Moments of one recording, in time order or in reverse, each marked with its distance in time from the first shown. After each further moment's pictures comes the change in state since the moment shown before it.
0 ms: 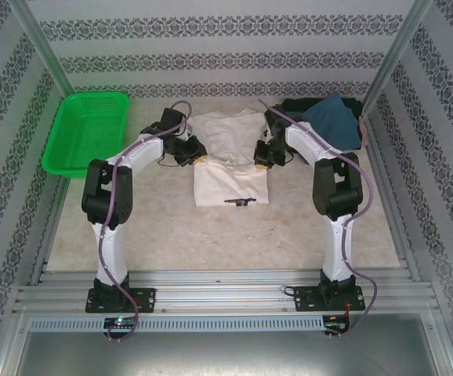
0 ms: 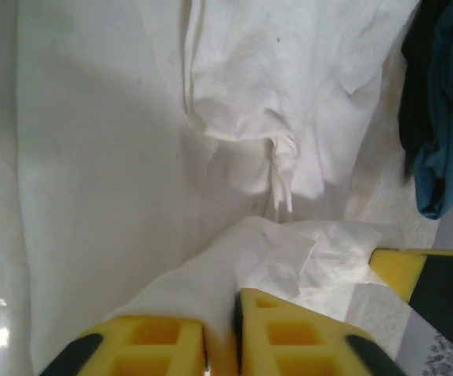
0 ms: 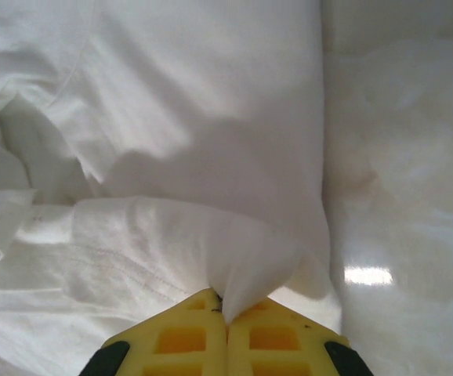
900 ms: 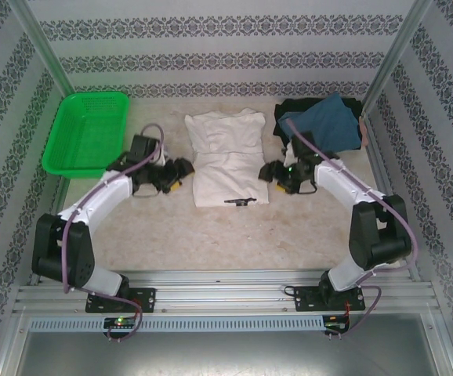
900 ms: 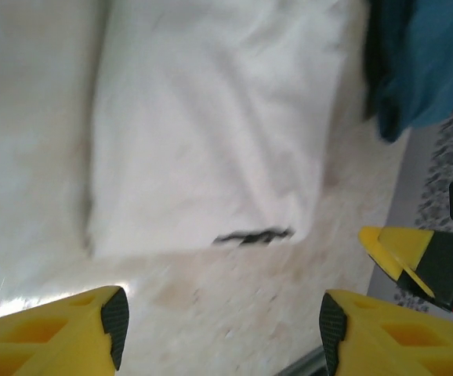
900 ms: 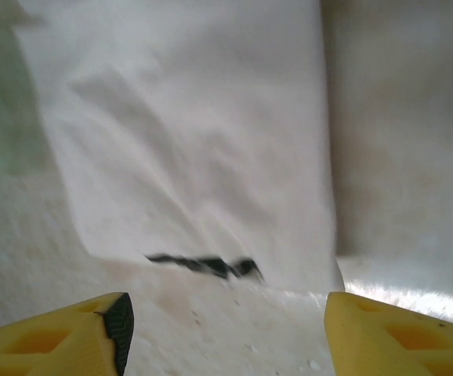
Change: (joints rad) left arm 0.002 -0.619 -0.634 0.097 0.010 -0.105; right arm -0.033 -0.579 -0.750 0.375 -0.165 0.097
